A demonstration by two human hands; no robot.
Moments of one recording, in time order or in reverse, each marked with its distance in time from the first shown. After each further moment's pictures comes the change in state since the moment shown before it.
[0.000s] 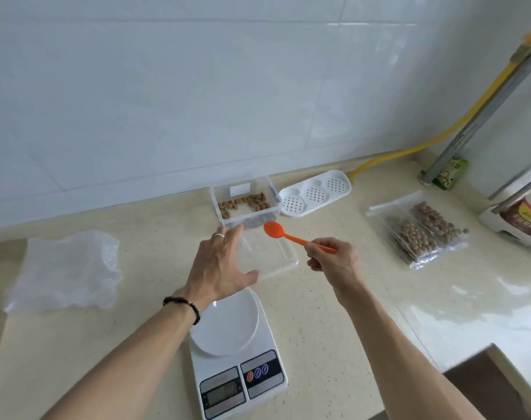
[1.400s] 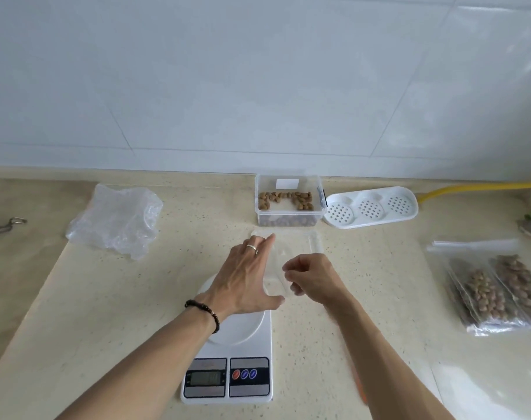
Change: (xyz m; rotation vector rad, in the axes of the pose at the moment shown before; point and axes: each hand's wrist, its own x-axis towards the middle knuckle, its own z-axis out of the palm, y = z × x) left_hand -0.018 0.032 0.029 0.048 -0.066 -0.140; right_hand 0.036 0.010 0.044 -0.434 -0.630 -0.033
